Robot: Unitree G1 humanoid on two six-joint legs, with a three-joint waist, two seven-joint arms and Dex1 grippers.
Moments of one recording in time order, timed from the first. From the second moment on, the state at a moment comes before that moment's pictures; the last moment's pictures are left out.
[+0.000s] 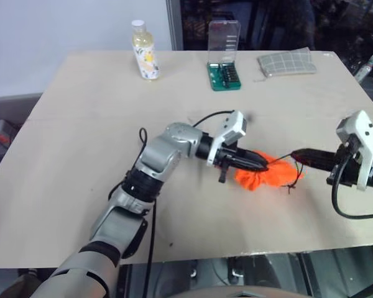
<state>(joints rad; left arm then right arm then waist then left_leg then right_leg) -0.84 0.31 -0.36 0.06 -0.43 0.61 -1.24 -0.13 -1.11 -0.40 -0.60 1.08 0.95 0.51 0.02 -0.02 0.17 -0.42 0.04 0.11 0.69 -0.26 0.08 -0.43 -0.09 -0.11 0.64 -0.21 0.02</state>
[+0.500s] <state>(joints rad) -0.74 0.34 -0.35 0.06 -0.38 0.54 -1.19 0.02 -0.95 -0.33 -0.51 0.77 0.86 0.44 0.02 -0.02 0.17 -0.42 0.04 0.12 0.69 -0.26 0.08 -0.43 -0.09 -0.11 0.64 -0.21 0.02</state>
